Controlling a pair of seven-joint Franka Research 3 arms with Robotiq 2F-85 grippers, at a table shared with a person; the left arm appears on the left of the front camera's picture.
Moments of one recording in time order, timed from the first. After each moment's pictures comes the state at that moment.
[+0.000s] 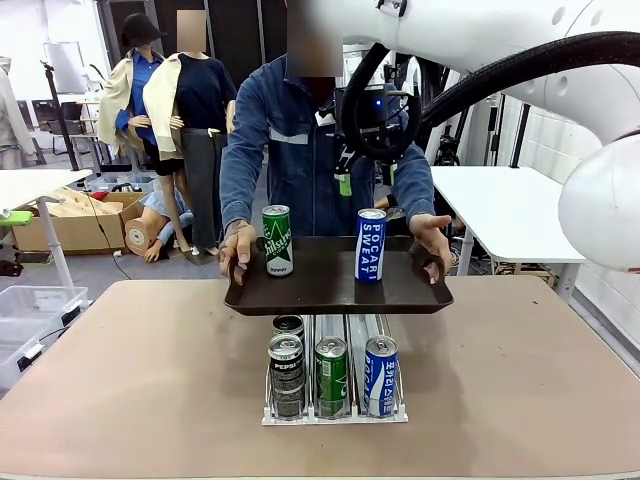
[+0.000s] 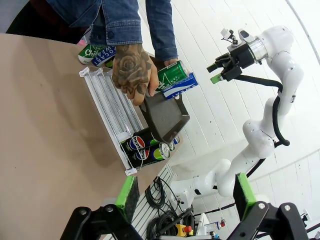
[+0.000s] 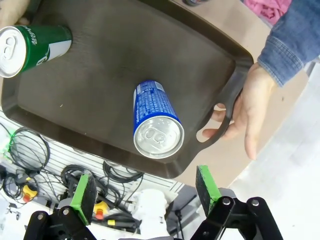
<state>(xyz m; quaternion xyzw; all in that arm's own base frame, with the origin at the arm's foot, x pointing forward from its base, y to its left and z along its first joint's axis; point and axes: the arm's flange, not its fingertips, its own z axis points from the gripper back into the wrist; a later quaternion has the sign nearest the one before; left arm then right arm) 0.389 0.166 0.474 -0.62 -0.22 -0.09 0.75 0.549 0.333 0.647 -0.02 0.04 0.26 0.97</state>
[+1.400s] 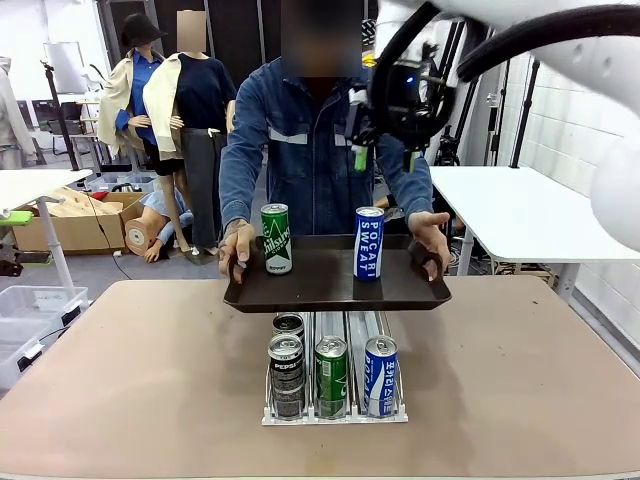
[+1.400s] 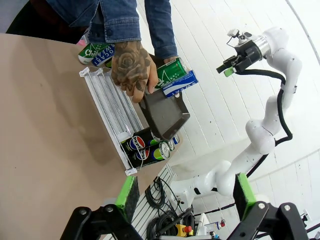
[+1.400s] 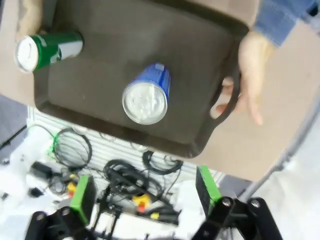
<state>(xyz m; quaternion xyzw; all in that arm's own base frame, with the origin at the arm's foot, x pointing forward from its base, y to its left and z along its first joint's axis) 0.389 0.166 0.474 -0.62 -0.22 -0.09 0.75 0.556 0.258 0.687 0.10 0.06 0.15 0.98</state>
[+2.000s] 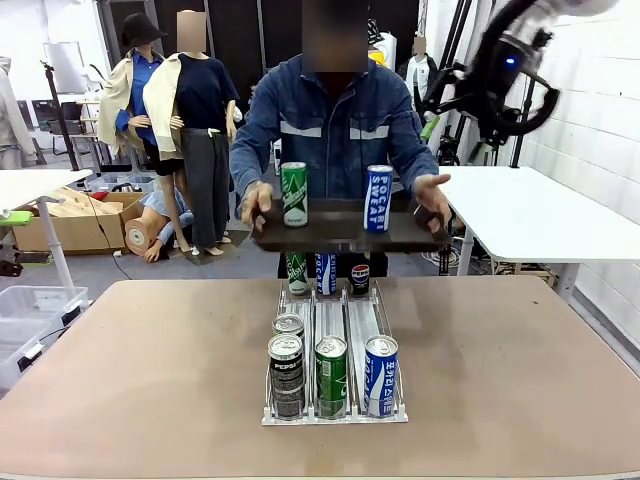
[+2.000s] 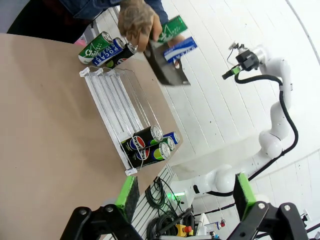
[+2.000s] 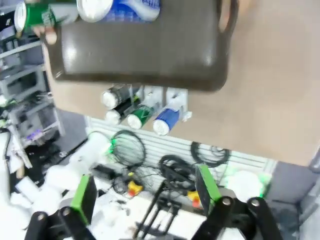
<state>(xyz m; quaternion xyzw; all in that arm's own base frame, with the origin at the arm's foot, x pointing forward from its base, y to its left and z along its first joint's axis) 0.389 0.167 0.474 -0.62 -0.22 -0.09 0.75 0.538 0.106 0.686 0.27 0.07 0.01 0.96</state>
